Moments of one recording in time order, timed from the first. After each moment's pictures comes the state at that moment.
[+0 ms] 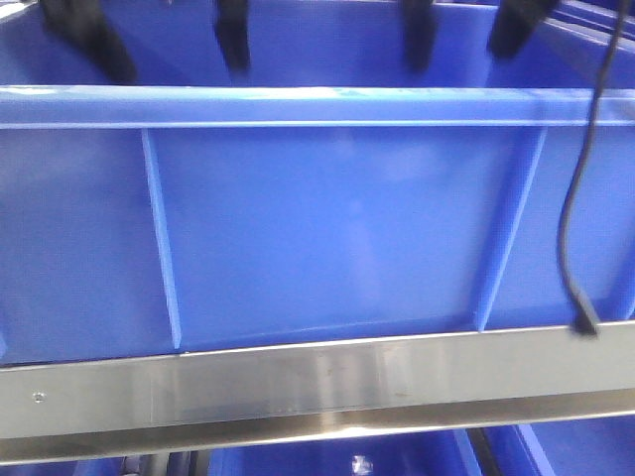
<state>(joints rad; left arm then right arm) -0.59 1.63 -1.58 0.14 0.93 -0.50 0.50 1.64 -1.58 -0.26 1.00 0.42</state>
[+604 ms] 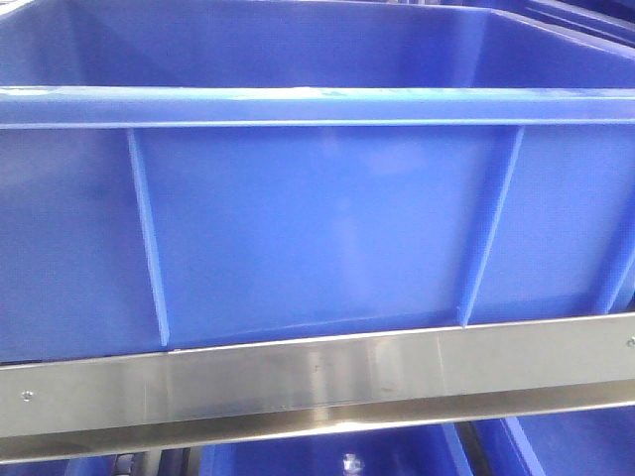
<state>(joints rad) -0.63 0.95 -1.03 0.31 0.81 -0.49 0.50 1.14 -1.12 -0.29 0.79 0.39</state>
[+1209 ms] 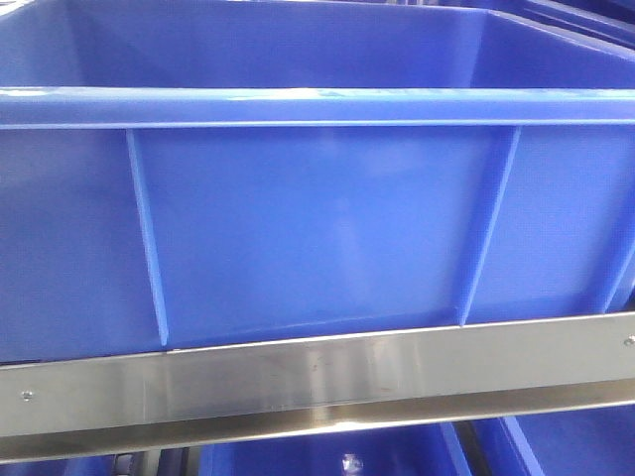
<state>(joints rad) -0.71 0.29 -0.72 0.14 0.64 -0.20 0.50 0.40 -0.58 -0.31 0.45 0.30</state>
